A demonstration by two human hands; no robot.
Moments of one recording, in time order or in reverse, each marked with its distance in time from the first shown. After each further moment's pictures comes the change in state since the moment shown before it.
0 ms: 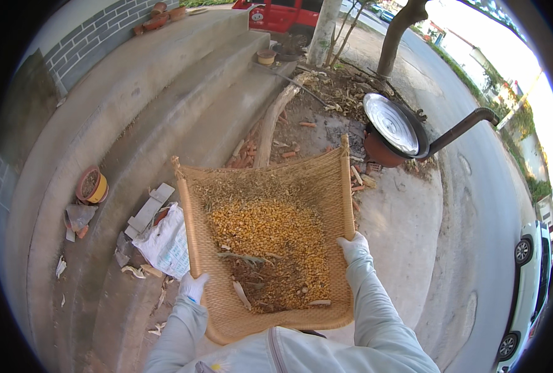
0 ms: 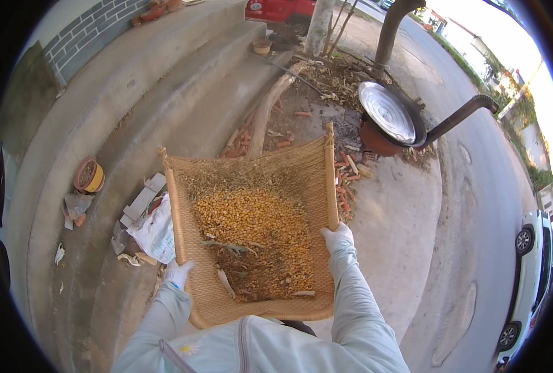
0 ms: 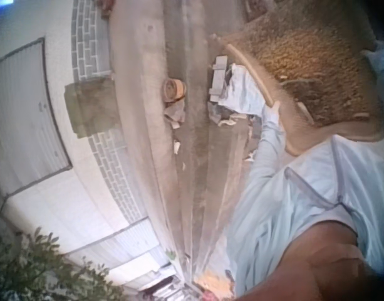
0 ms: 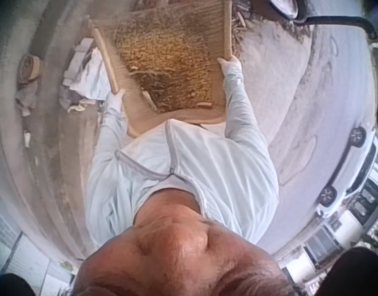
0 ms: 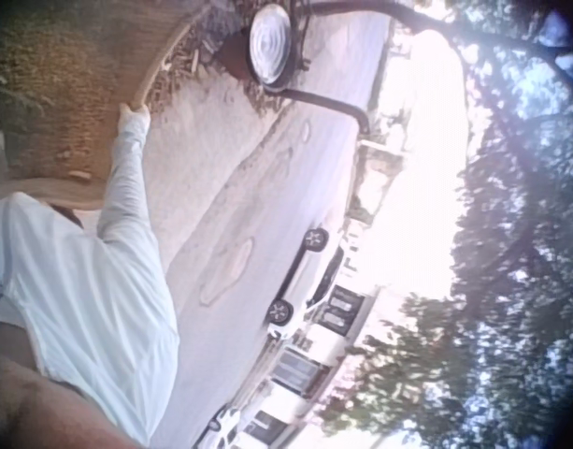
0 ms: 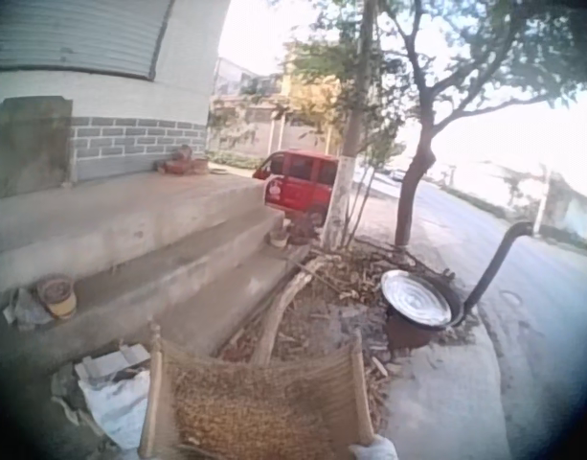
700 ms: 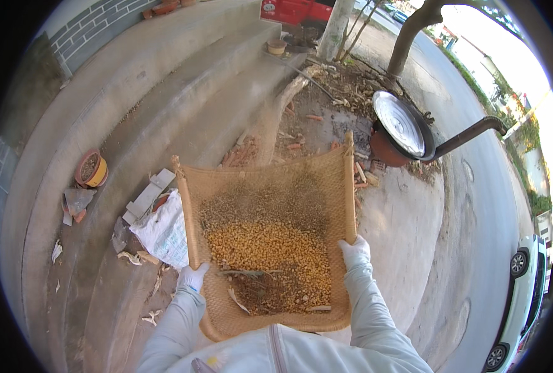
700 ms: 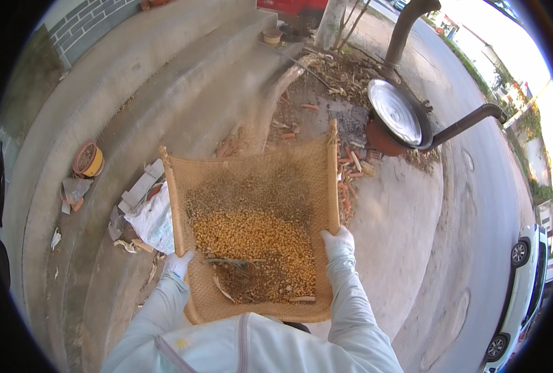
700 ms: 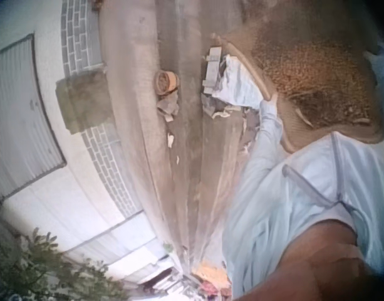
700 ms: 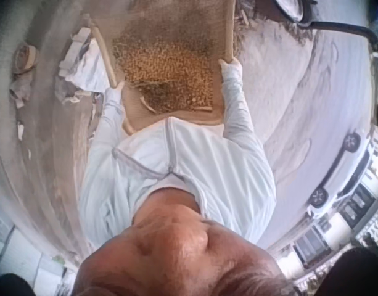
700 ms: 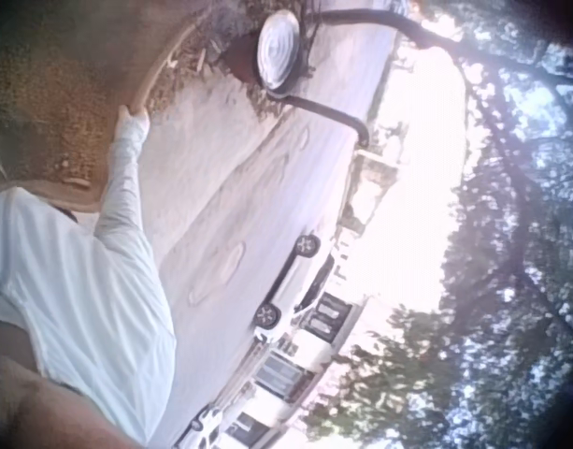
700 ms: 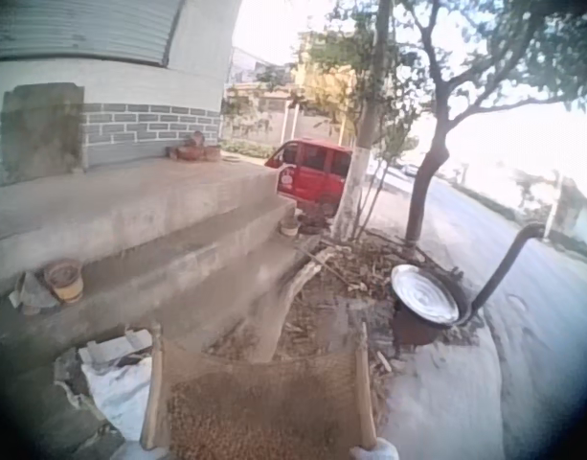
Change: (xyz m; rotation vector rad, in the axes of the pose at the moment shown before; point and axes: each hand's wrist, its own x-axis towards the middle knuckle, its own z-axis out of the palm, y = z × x) left_hand 0.017 -0.030 0.021 0.259 0.057 -0.214; right_hand -0.022 -0.009 -0.002 -0.087 0.026 0.014
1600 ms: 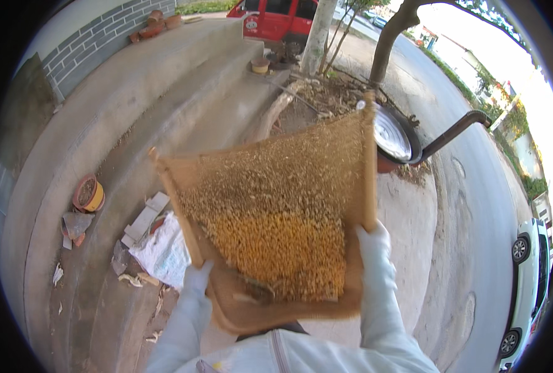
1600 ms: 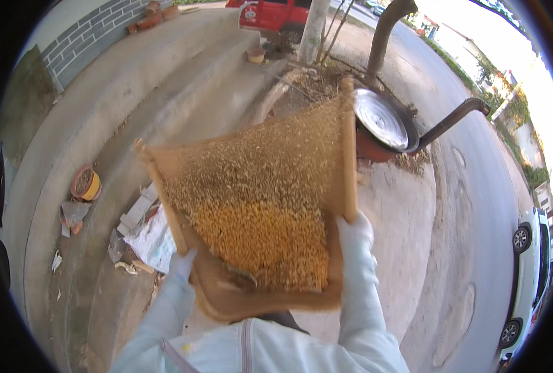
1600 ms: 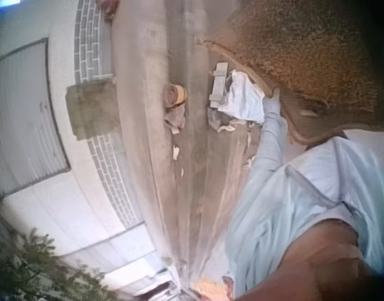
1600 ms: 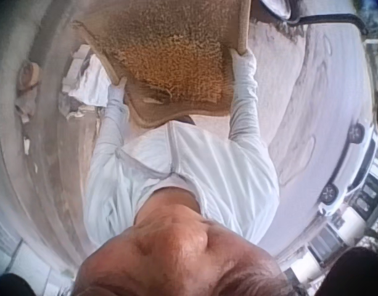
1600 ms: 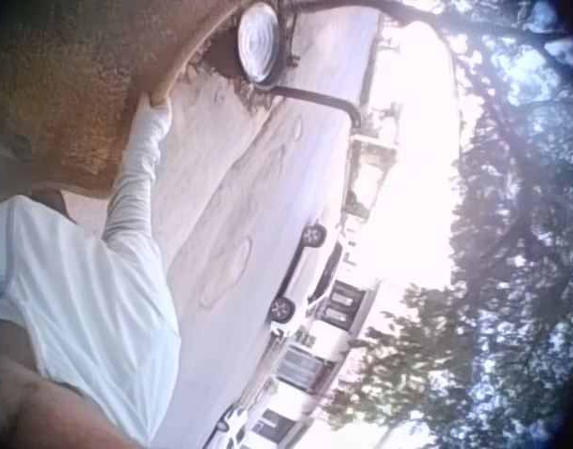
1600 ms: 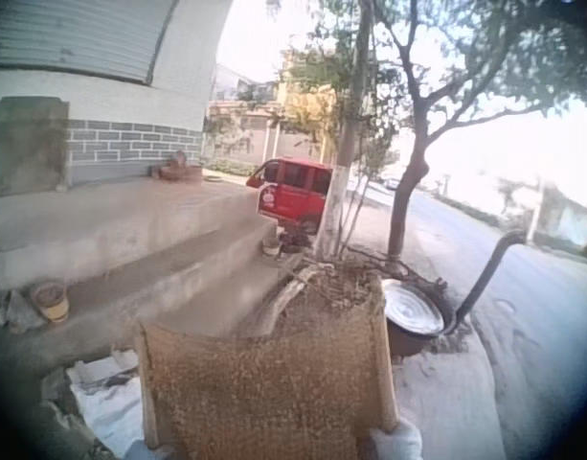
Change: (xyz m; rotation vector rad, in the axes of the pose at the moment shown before) left_hand -0.002 0.068 -0.004 -0.270 -0.108 0.086; right_hand -0.027 -0.081 -0.089 0.186 0.208 -0.217
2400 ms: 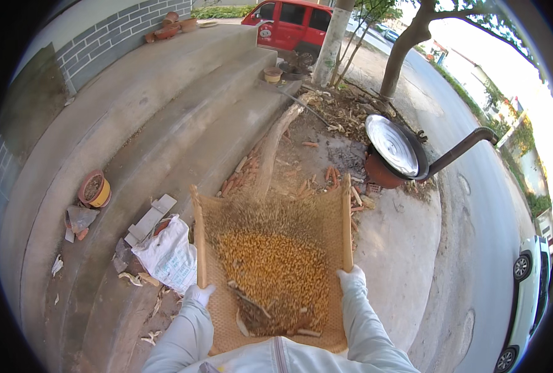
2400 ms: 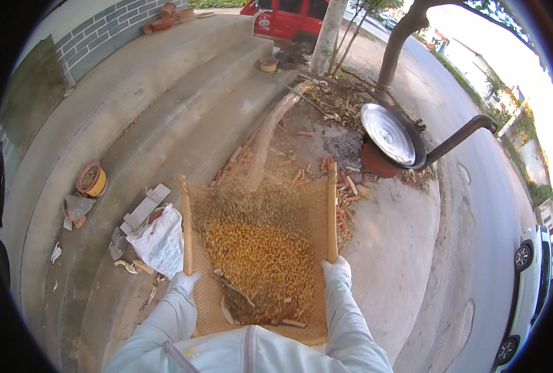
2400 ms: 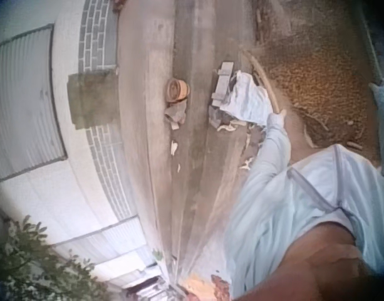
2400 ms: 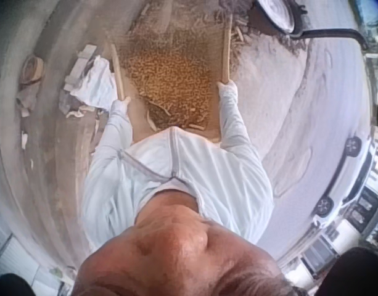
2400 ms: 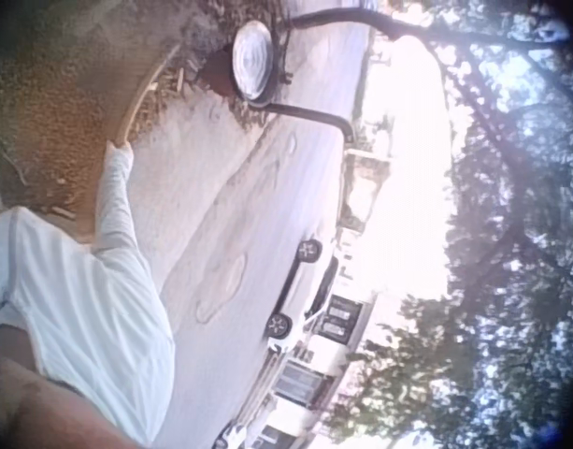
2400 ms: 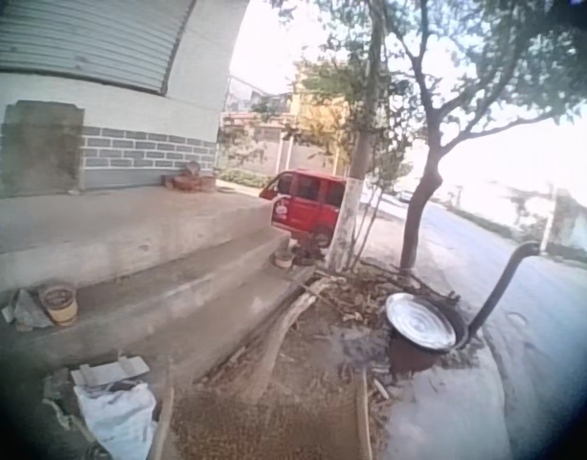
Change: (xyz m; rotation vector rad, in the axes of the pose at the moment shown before) left_hand 0.021 -0.074 0.002 0.312 -0.014 -0.015; right_hand -0.019 0.143 0.062 -0.239 -0.154 0.238
